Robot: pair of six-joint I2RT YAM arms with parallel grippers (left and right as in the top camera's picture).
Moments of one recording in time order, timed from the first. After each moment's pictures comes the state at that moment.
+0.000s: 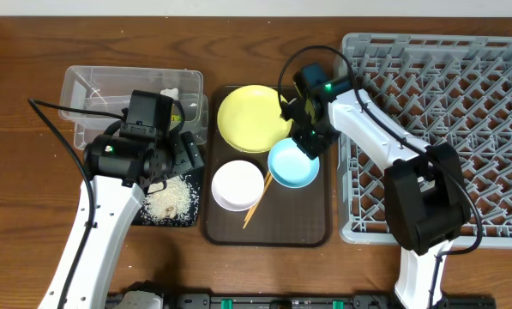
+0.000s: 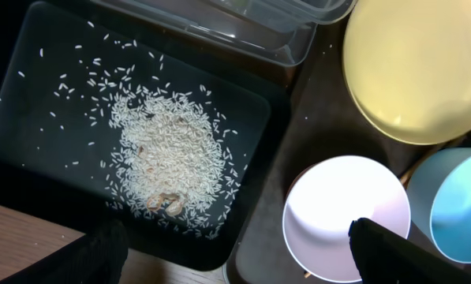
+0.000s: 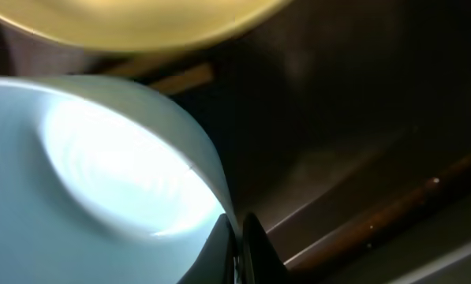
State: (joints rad) left arm -0.18 1.28 1.19 -1.13 -0.07 -0.54; right arm 0.45 2.07 1.57 -1.02 -0.07 -0.28
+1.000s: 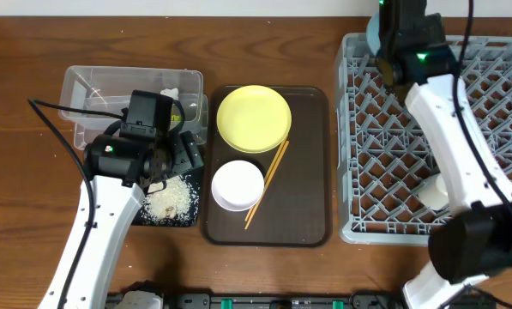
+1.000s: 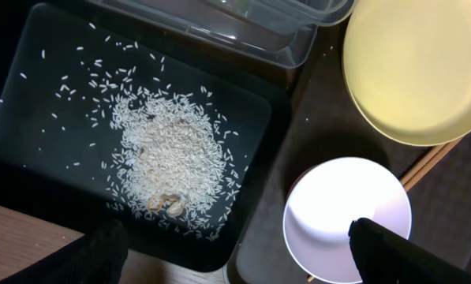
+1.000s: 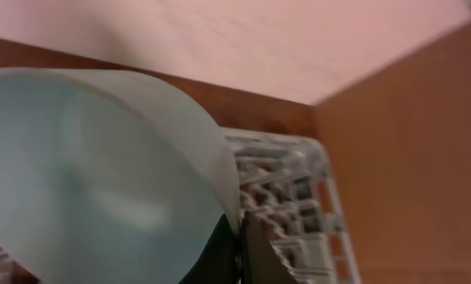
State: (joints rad) left arm -0.18 1.28 1.19 -1.13 -0.07 -0.54; right arm 0.21 1.84 1.73 -0.62 0.75 -0.19
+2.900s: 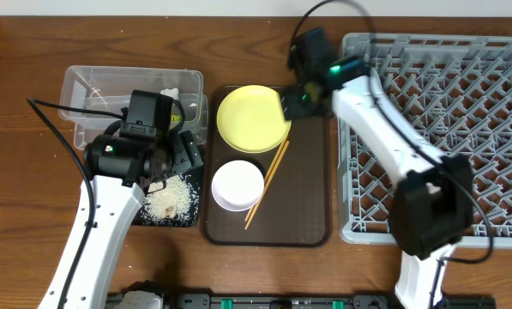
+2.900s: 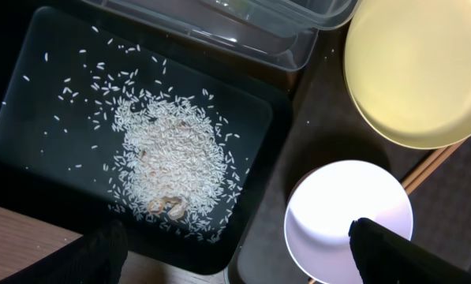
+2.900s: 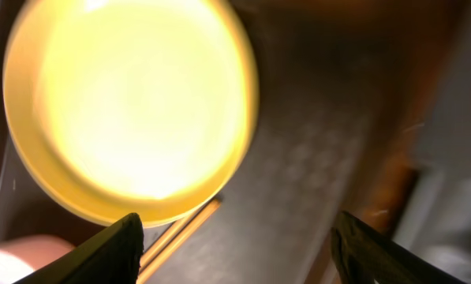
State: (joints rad) left arm -0.18 1.28 1.19 -1.12 -0.08 -0.54; right arm 0.48 2.05 1.75 -0.94 -0.05 0.20
